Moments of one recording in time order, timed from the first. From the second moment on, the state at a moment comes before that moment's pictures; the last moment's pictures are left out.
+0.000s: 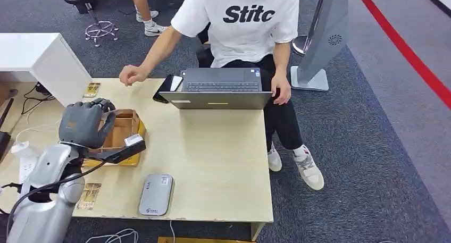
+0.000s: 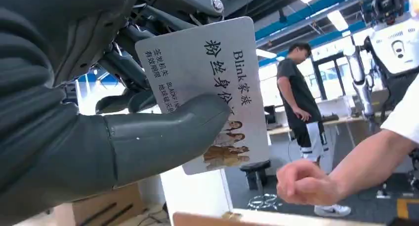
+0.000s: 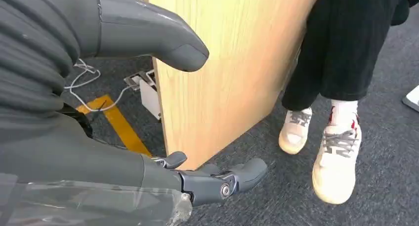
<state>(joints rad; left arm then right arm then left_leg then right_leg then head) -0.29 0.25 -0.12 -1.57 -1.35 -0.01 -0.09 0.06 0.31 -0.80 -0.93 -0.20 0.44 -0.07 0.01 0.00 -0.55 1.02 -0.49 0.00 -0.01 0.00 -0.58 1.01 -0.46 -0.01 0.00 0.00</state>
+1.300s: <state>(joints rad) -0.23 0.20 -0.11 -1.60 -1.32 -0.09 -0.14 0.08 0.31 -0.77 -0.96 -0.25 0.42 -0.06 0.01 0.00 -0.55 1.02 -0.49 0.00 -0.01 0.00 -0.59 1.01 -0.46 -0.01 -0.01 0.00</state>
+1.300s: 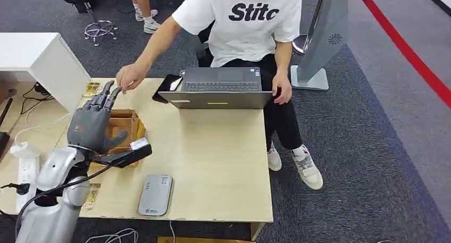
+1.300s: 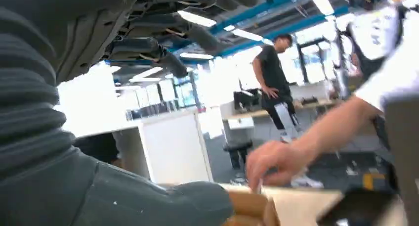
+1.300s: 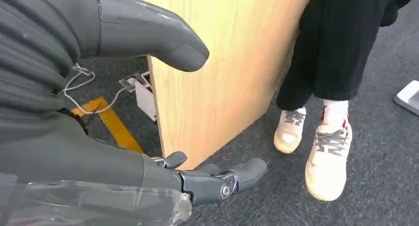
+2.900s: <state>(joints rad) -0.11 0.39 -0.15 -1.26 -1.41 0.12 -0.16 0.08 0.32 -0.82 -0.96 -0.16 0.48 -0.10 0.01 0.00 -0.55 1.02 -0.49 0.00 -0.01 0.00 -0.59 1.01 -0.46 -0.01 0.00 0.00</state>
